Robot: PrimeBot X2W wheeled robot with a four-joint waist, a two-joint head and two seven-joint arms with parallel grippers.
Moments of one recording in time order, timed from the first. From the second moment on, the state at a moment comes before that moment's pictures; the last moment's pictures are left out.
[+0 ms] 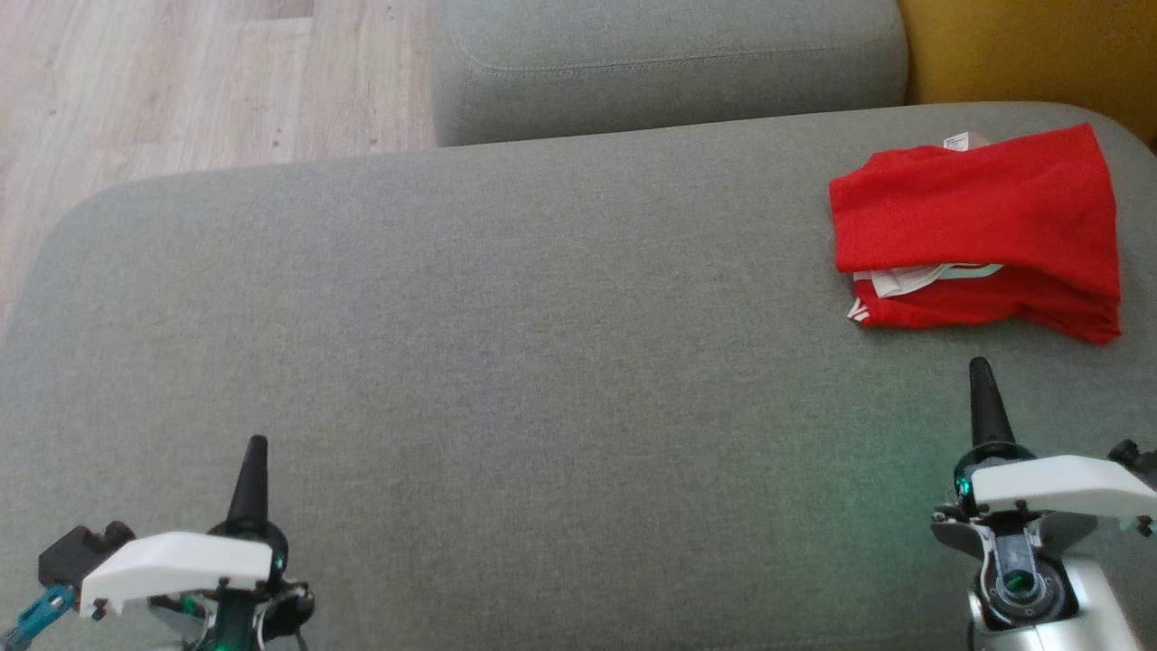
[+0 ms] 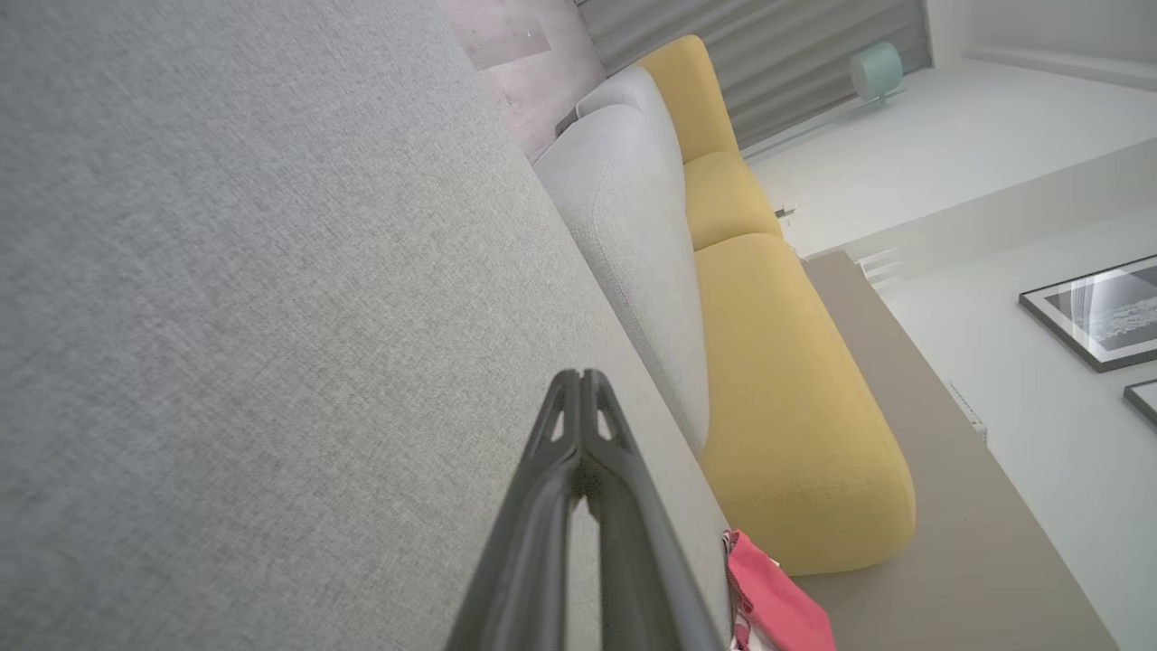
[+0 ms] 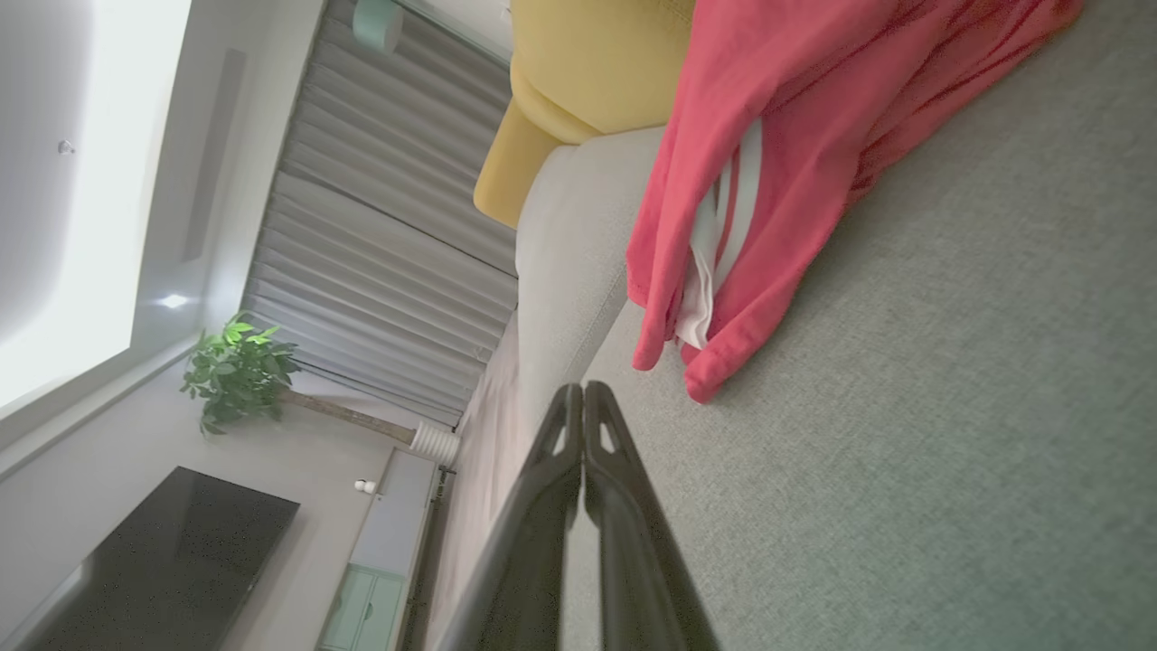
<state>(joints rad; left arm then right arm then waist) -0.01 0.05 0.02 0.30 -1.15 -0.07 -0.02 -0.13 -0.08 -0.02 0.38 1.12 0.13 -0.02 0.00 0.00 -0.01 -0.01</state>
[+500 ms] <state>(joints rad) -0.03 0.05 0.05 0.30 -1.30 -0.09 0.03 -0.12 -0.07 -0.06 0.35 1.29 0.13 0.03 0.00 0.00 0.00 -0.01</state>
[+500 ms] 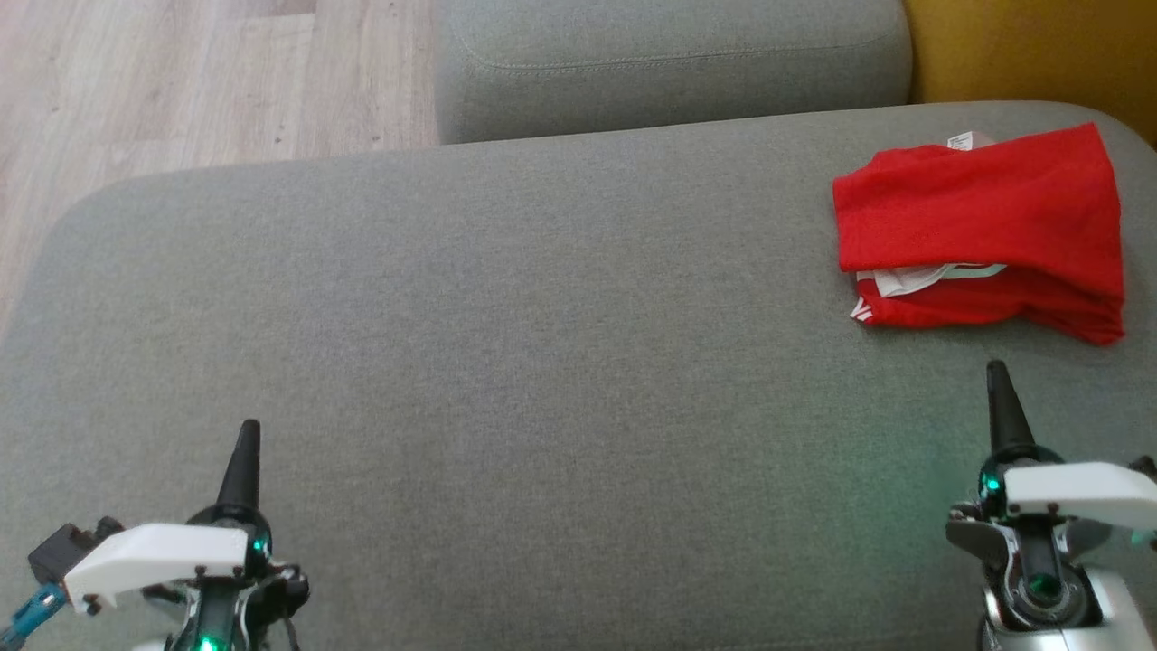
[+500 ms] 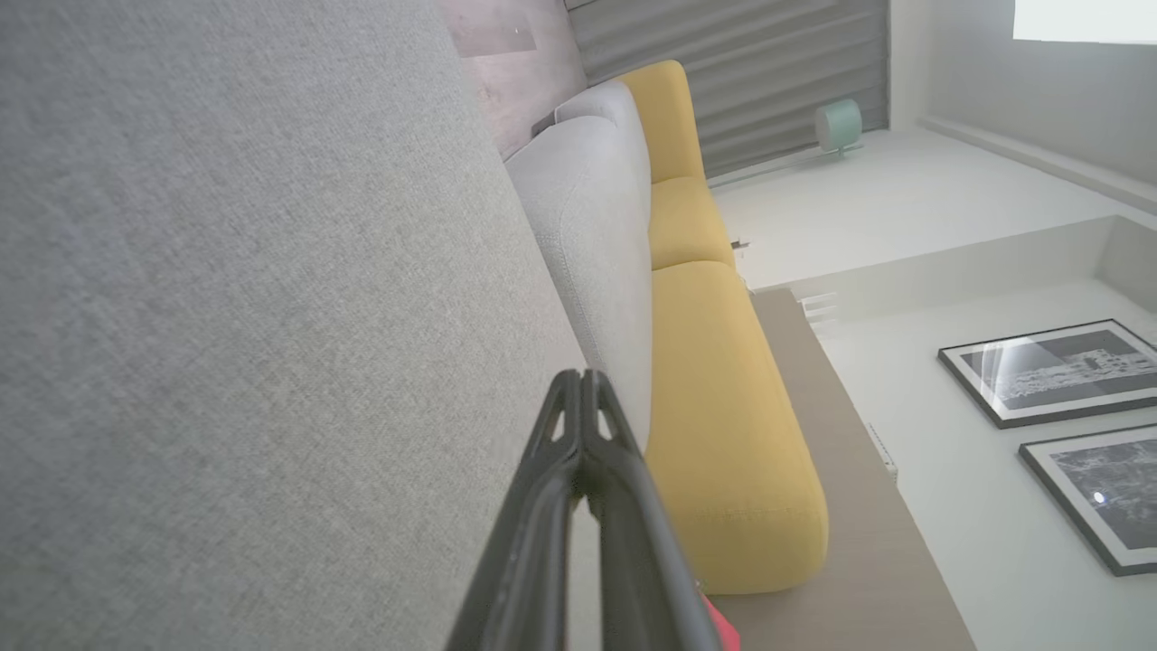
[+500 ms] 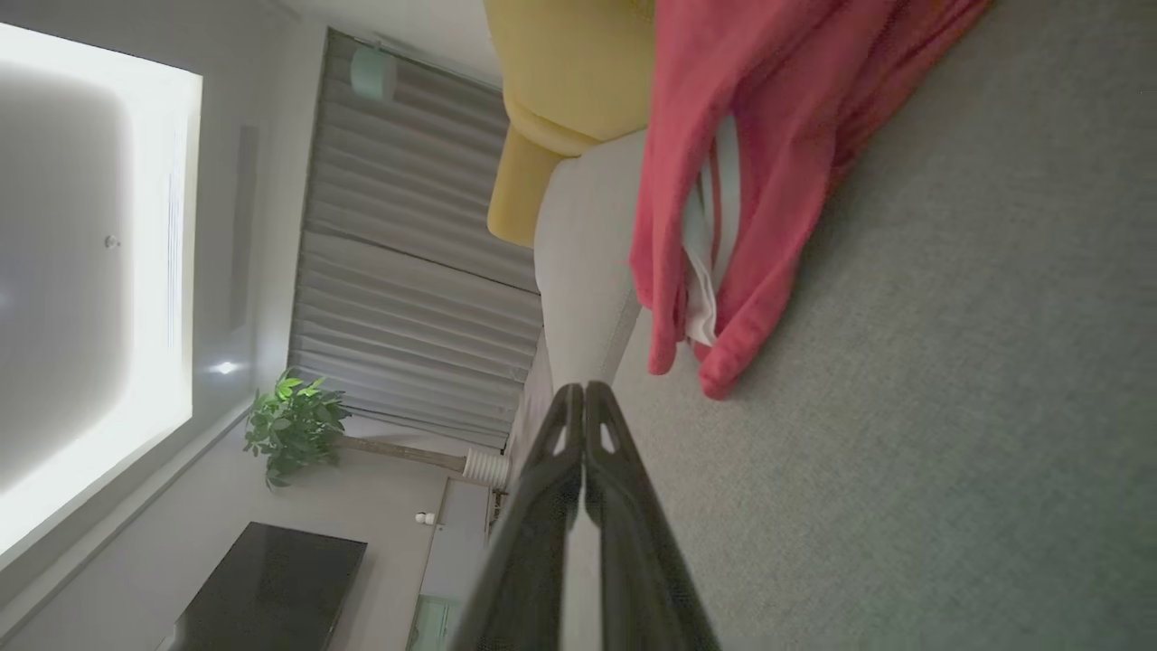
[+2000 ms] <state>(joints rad) -0.05 0.04 0.08 0.28 -1.60 -0.12 0.11 -0.09 -0.05 -0.13 0.28 1.60 0.13 0.11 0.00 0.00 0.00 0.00</state>
